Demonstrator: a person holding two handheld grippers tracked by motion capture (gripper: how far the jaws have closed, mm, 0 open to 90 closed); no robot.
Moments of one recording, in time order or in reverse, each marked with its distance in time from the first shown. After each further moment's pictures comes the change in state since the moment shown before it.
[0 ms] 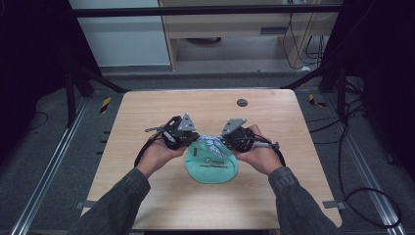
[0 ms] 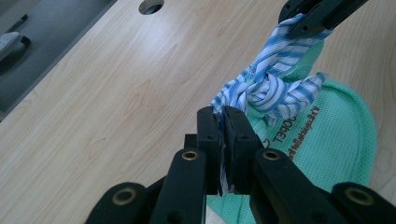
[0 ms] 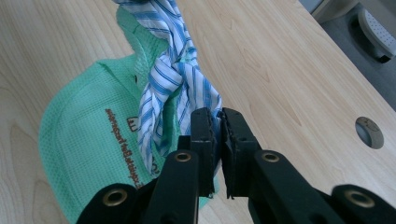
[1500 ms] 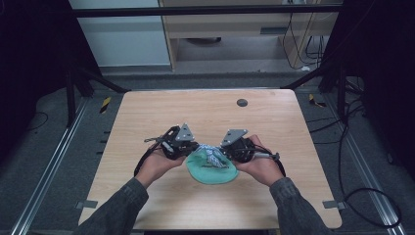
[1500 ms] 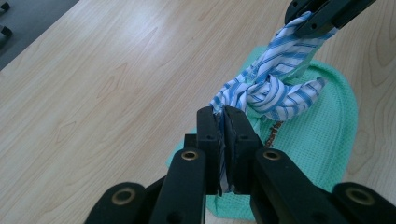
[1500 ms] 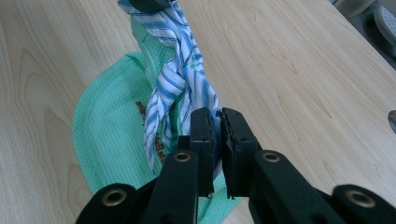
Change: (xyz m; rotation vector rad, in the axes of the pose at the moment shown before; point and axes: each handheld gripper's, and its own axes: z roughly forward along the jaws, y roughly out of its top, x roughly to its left) left arm -0.017 -0.022 0.005 -0.011 -0.036 -0.038; right arm 0.022 -0.017 0.000 -0.013 0.035 0.005
